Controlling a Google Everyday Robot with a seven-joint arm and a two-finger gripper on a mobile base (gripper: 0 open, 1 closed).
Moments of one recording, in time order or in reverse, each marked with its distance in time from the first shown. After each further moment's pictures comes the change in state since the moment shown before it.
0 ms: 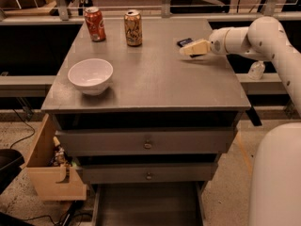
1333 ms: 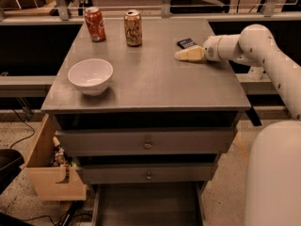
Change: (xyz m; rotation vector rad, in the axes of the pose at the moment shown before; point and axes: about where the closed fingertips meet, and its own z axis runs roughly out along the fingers) arm 0.033 0.007 0.024 -0.007 0.053 0.054
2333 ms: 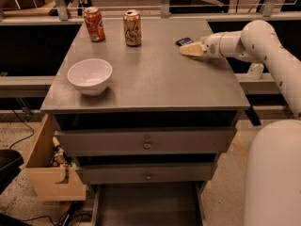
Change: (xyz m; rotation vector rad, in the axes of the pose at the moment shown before) arm -0.012 0.000 -0.005 0.000 0.000 0.000
